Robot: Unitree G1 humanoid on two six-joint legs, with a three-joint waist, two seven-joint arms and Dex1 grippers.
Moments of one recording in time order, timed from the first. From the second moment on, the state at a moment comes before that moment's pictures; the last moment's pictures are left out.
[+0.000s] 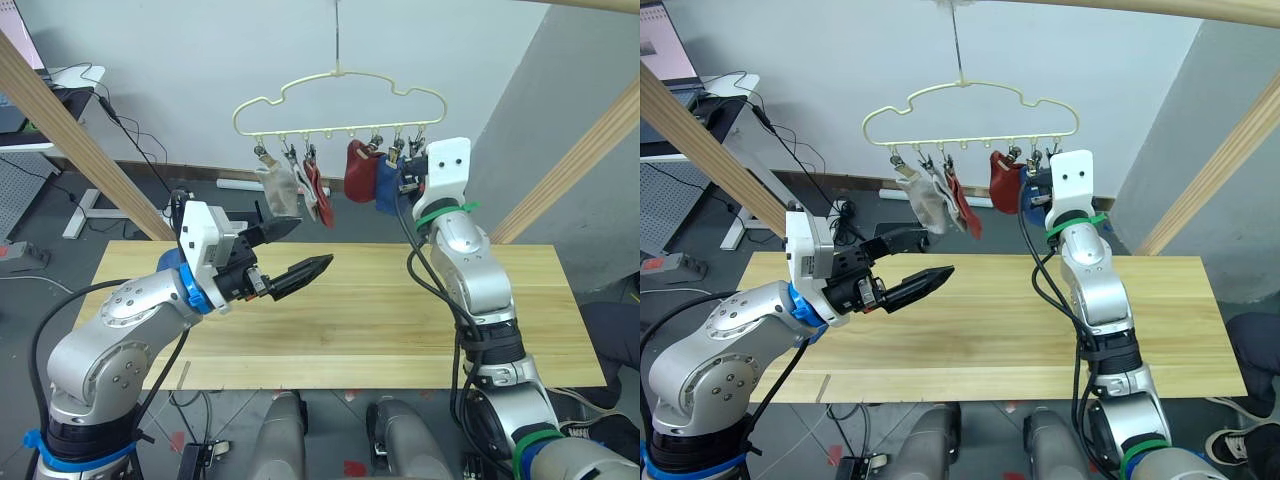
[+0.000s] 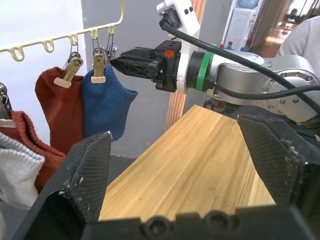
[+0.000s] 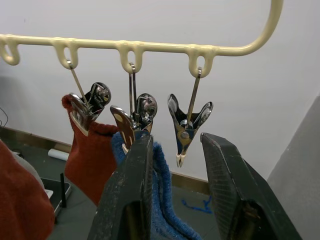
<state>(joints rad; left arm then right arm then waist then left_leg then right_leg) -0.24 0.61 0.18 -0.59 -0.86 0.71 -0.63 -0.68 -0.09 0.03 -0.01 0.00 0.43 -0.04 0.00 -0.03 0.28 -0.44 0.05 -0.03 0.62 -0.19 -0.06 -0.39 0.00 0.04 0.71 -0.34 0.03</state>
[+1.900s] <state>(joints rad) -0.22 0.62 0.20 -0.57 -0.84 0.61 -0.71 -0.78 -0.02 -0.04 0.11 -0.01 0.39 -0.08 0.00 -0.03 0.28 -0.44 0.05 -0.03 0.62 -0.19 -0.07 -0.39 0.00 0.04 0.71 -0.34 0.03</state>
